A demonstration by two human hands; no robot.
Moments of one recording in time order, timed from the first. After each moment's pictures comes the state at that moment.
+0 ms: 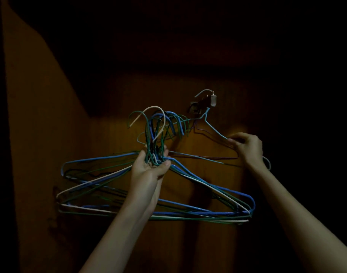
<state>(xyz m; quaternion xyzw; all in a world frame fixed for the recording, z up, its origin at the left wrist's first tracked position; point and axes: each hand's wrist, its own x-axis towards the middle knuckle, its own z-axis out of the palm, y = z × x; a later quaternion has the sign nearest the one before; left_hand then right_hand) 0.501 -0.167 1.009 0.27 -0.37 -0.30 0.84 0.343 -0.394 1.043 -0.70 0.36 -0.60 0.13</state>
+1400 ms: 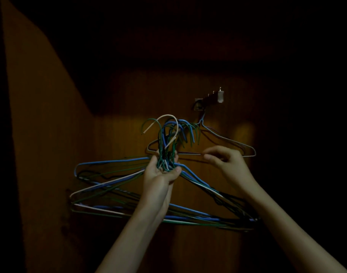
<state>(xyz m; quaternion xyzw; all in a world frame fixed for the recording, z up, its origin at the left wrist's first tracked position) 0.502 -0.183 0.992 0.30 -0.35 -0.32 0.82 0.373 -0.299 1.019 -0.82 0.20 -0.49 0.23</state>
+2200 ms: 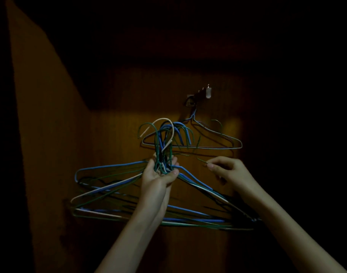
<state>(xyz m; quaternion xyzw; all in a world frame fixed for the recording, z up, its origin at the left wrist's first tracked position) 0.468 -0.150 0.979 0.28 -0.32 -0.35 0.83 0.326 -0.254 0.994 -0.78 0.26 -0.44 0.37</state>
